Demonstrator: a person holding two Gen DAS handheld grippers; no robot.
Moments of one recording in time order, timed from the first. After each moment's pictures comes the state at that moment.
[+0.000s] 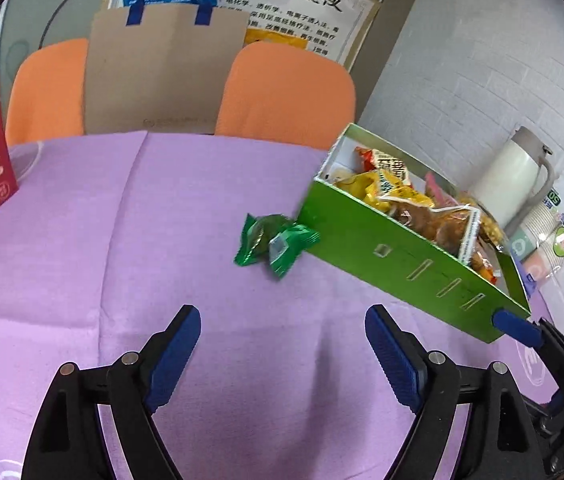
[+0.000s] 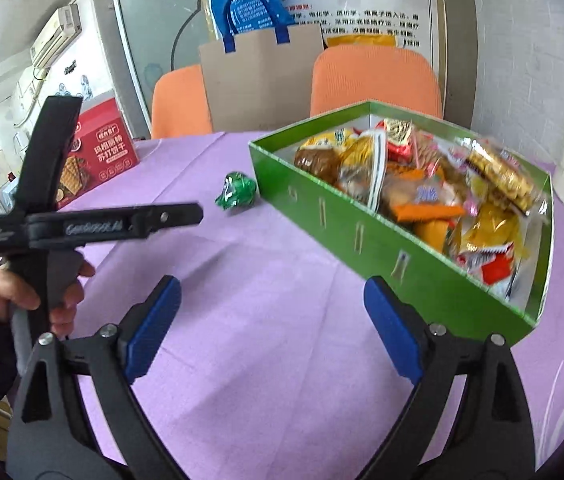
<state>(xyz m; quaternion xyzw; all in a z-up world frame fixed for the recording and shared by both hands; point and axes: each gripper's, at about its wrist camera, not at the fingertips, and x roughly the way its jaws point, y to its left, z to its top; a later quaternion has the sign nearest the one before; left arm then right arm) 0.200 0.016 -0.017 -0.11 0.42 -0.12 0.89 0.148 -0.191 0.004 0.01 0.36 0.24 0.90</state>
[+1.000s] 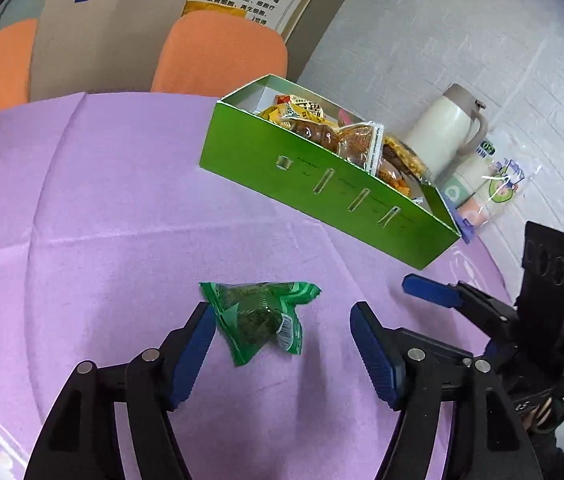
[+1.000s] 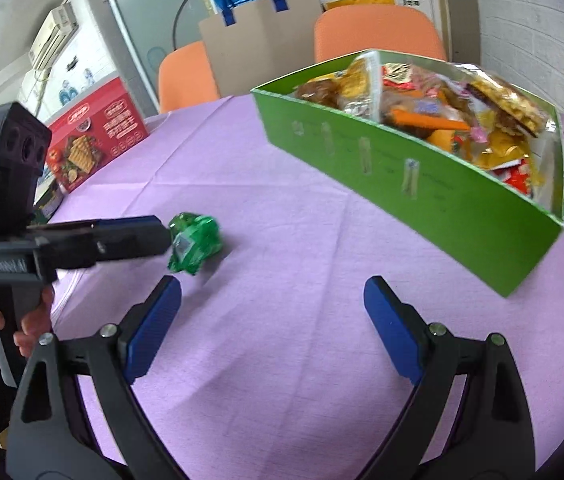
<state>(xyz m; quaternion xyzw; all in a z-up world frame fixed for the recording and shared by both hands) 0.141 -0.010 -0.018 -0.13 0.44 -0.24 0.85 0.125 -0.200 -0.021 0.04 0.41 0.27 0.87</state>
